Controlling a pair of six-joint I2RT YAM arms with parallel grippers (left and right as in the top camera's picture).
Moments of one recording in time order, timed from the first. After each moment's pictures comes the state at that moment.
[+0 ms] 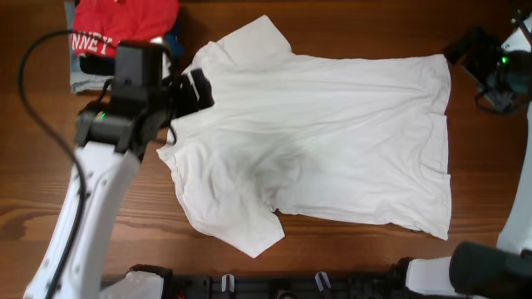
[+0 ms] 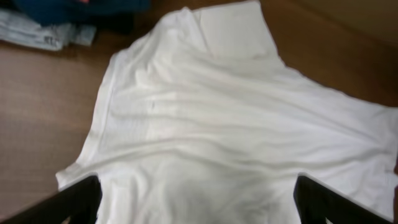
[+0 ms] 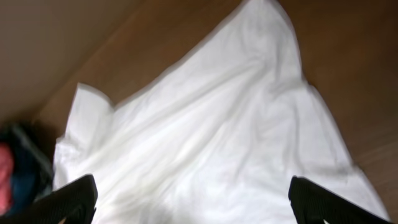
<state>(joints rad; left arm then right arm) -0.18 1.35 1.34 -0.89 0.08 -0.47 -0.30 1.58 1.83 -1.28 -0.24 0.41</state>
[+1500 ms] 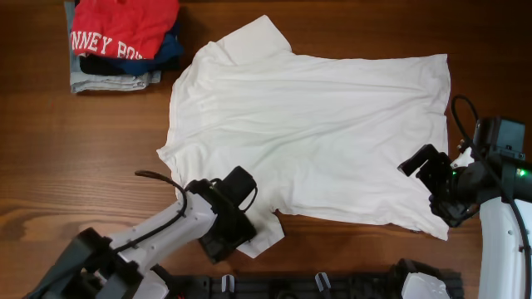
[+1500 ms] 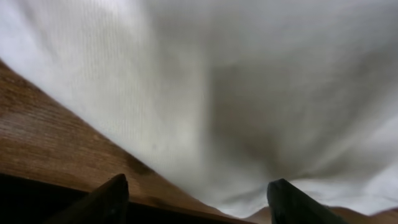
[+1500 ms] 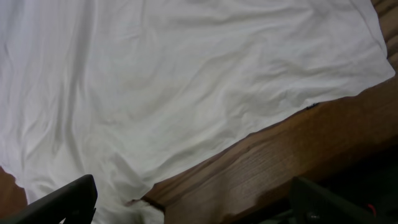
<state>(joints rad) -0.72 1.44 0.60 -0.82 0.33 -1.27 -0.30 1.09 1.05 -1.35 -0.21 0.56</state>
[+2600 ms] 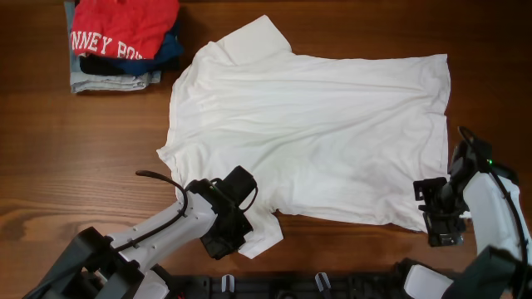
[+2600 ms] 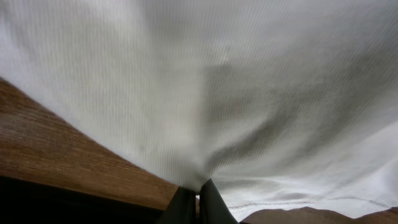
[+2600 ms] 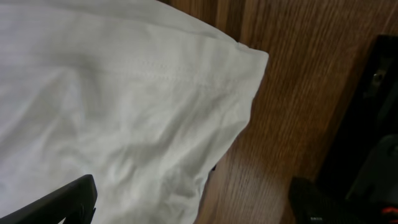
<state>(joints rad) -0.72 1.45 0.60 -0.81 0.33 -1.28 -0.42 1.38 0.71 -1.05 0.08 1.07</state>
